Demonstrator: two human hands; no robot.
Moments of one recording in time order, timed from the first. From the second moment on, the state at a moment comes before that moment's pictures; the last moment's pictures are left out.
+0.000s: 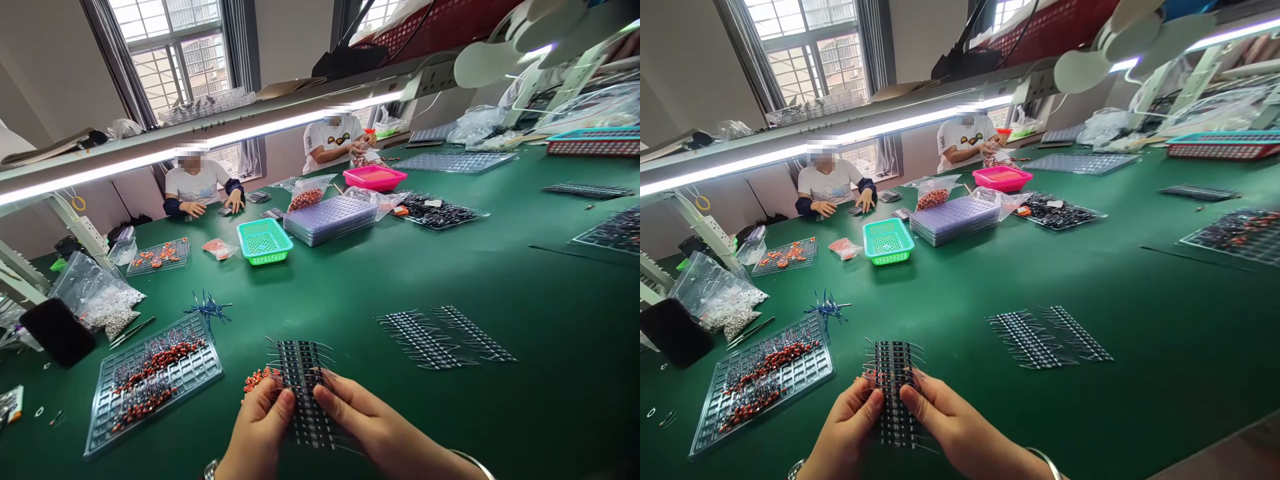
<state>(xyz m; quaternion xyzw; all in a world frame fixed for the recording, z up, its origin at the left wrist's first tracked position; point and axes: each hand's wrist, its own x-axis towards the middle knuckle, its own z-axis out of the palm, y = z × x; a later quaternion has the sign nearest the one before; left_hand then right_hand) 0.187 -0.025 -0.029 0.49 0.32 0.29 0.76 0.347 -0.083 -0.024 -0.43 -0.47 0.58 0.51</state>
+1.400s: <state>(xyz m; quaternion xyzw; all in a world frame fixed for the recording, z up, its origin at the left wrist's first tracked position) 0.186 -0.016 -0.022 0.50 0.35 0.27 0.74 0.352 -0.077 -0.014 -0.41 -0.48 0.61 0.47</state>
